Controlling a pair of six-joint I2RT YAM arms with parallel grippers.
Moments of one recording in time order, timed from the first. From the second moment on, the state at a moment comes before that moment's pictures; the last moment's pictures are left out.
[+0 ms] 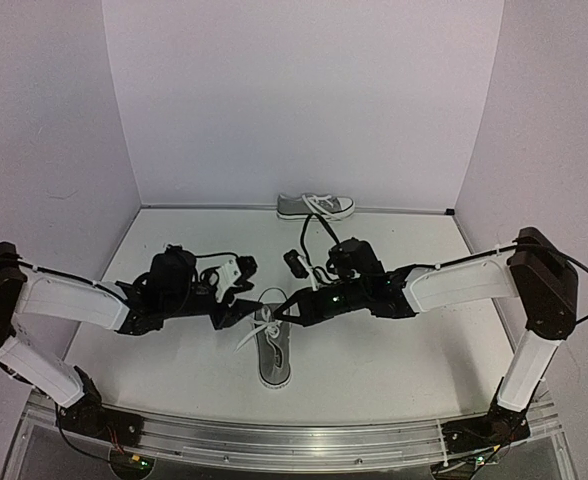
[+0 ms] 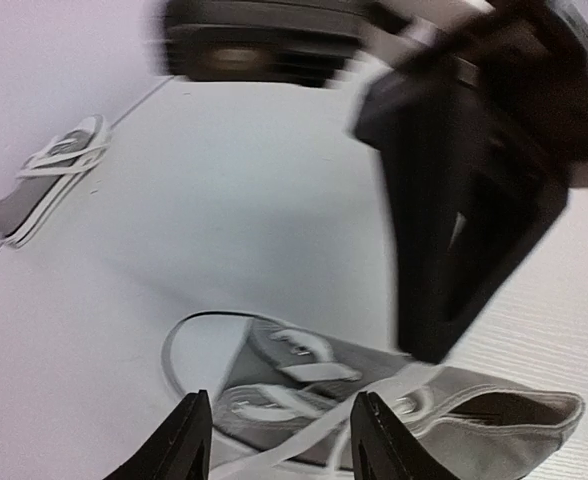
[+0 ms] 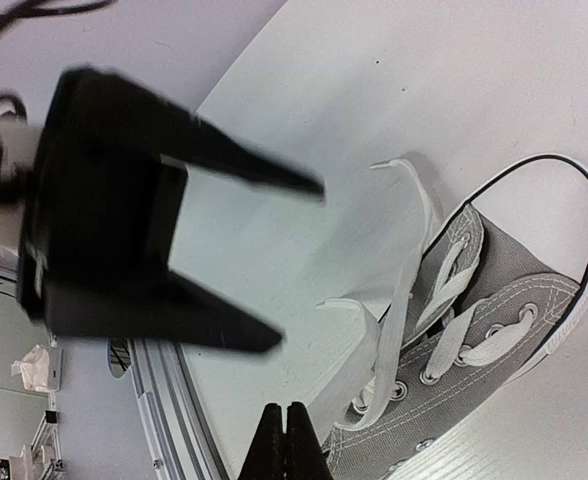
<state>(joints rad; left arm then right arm) -0.81 1.44 0.60 0.44 0.23 0.29 0.91 1.80 1.04 0.21 -0.50 0.52</state>
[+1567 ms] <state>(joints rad) -0.64 1.88 1.14 -0.49 0.26 0.34 0.91 1.80 1.04 0.21 -0.49 0.53</state>
